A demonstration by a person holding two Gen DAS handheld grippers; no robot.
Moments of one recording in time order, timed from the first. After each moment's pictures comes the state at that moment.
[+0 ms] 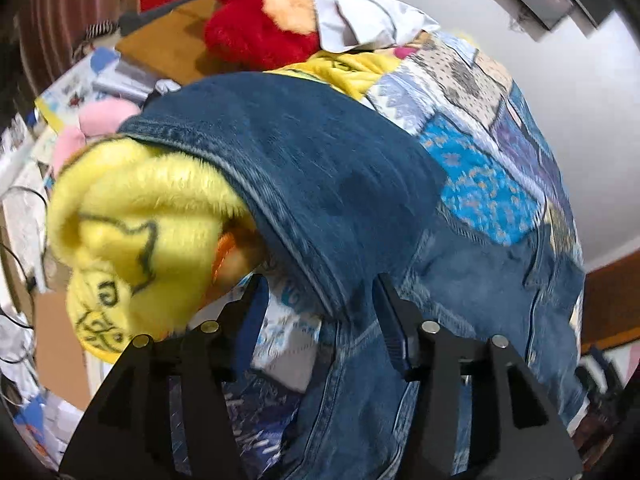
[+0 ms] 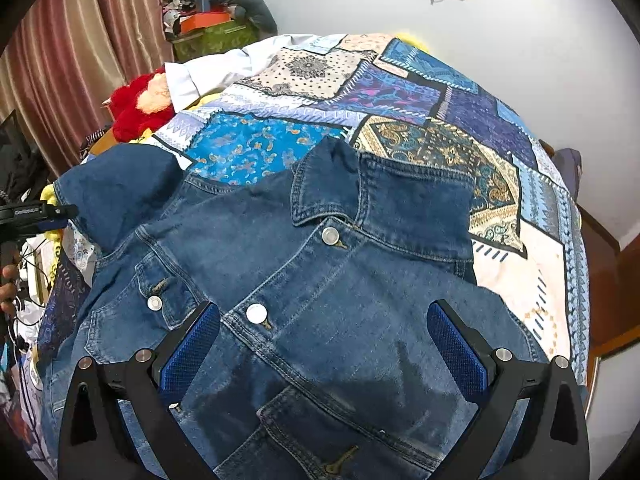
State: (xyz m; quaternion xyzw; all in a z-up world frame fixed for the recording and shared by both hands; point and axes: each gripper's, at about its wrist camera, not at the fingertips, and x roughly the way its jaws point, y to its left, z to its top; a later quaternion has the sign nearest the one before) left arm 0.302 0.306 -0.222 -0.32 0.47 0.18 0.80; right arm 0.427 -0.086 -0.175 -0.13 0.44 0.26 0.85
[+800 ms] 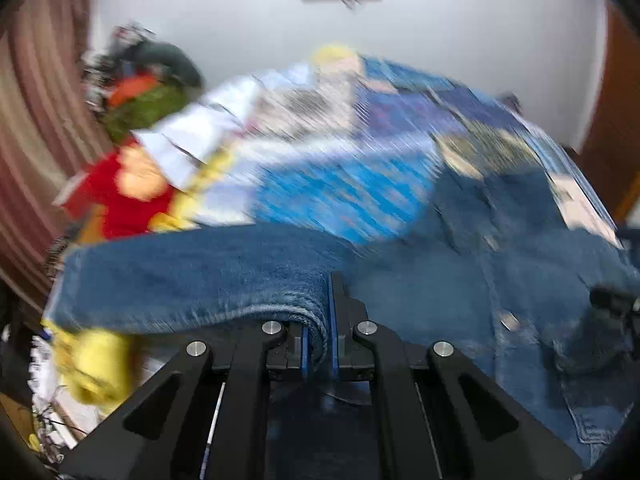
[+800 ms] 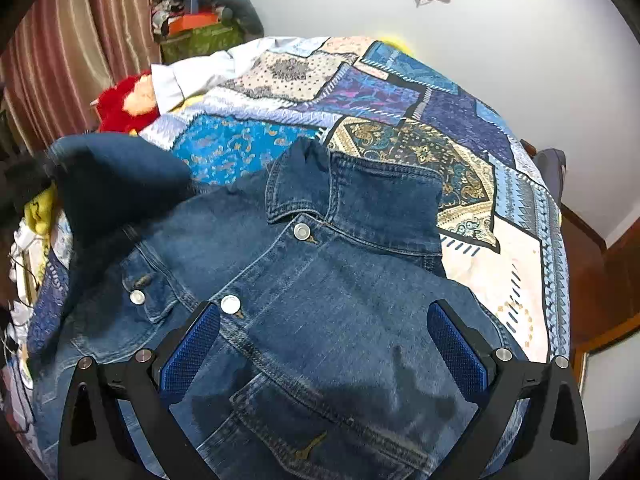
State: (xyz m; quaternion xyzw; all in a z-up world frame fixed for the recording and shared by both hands) left arm 0.371 0.128 -0.171 0.00 0.43 0.08 0.90; right arm 0.421 -0.108 -0.163 -0.14 0.43 0.24 0.86
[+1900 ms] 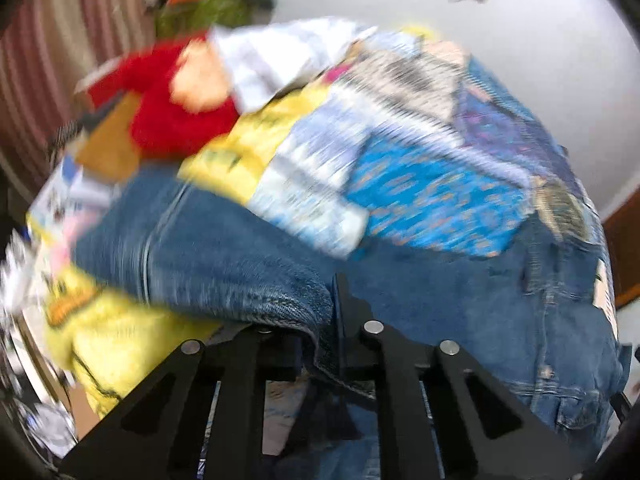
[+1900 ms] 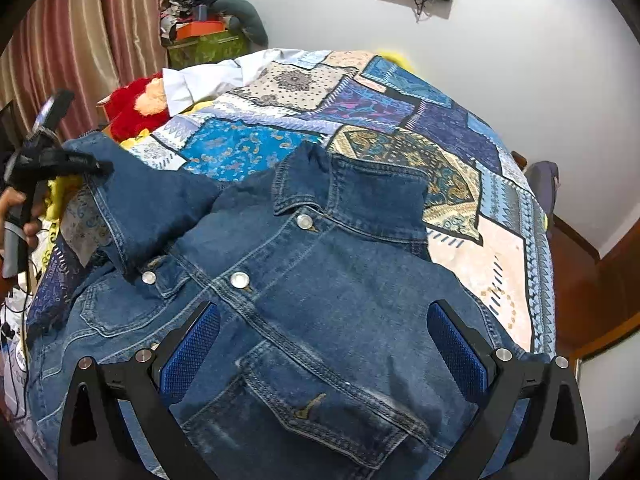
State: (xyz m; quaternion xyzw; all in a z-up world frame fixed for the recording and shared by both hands) left arm 0.382 0.243 -0.168 -0.14 0.44 0.15 0.87; right arm 0.393 -0.127 -0.157 -0.15 0.41 0.23 0.87
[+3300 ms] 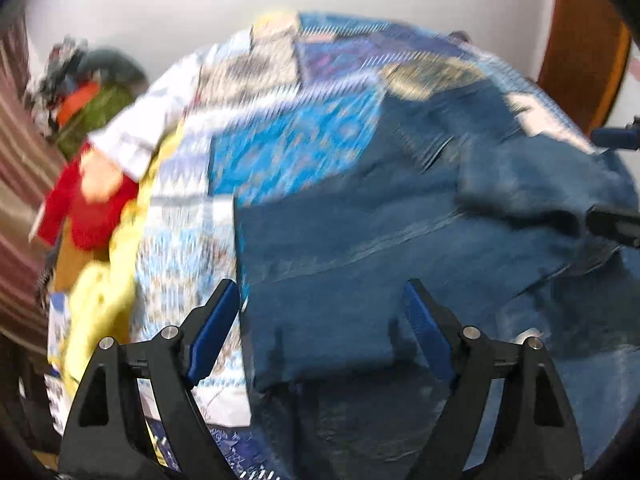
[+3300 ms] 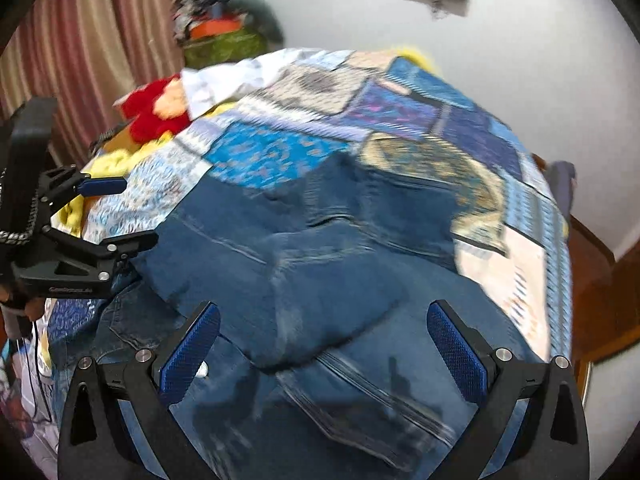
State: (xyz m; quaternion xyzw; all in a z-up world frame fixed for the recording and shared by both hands) left arm 0.359 0.140 -0.196 0.06 0.49 0.01 0.87; right arm 0.394 -0.076 -0.153 -0.16 0.43 0.28 0.85
